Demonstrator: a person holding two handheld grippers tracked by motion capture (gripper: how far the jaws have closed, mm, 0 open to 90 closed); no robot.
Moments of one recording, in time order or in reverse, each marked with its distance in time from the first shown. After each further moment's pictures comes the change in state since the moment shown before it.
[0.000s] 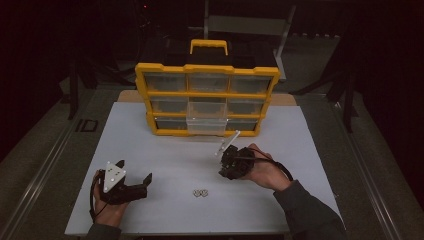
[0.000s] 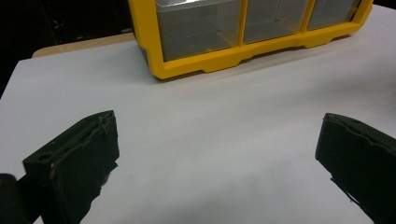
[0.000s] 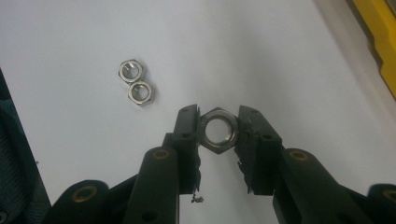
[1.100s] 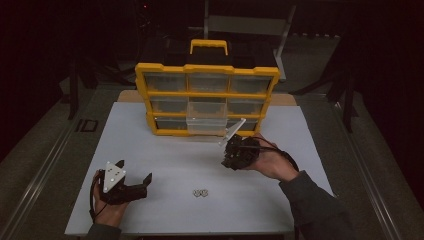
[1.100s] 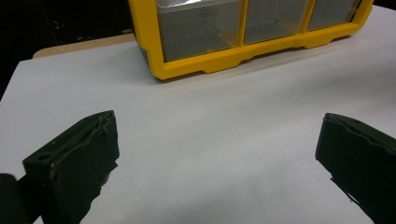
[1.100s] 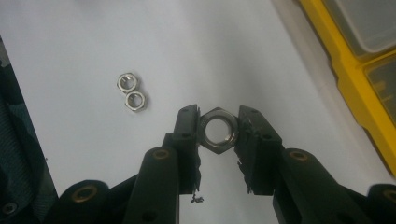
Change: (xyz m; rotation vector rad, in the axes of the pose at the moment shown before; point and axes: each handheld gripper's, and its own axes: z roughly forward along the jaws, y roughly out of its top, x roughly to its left) left arm 0.000 0.000 0.000 -0.005 0.001 -0.002; right arm -0.013 0.013 -0.032 -0.023 -0.011 -0.015
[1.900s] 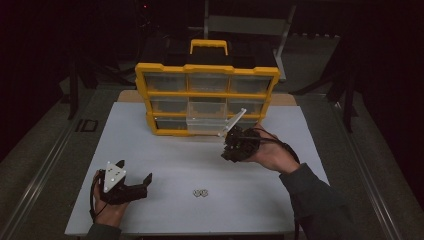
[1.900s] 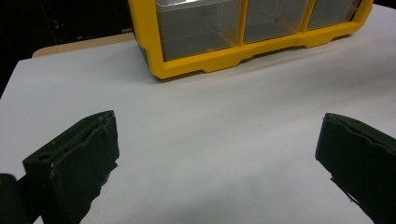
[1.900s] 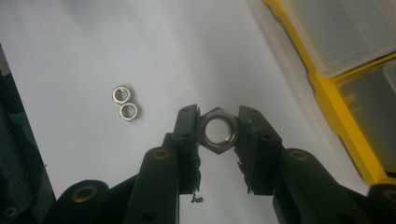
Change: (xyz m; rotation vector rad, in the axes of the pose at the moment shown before) left arm 0.000 0.000 0.000 0.004 0.000 0.003; right arm -0.009 0.015 -0.015 -0.006 -0.016 -0.001
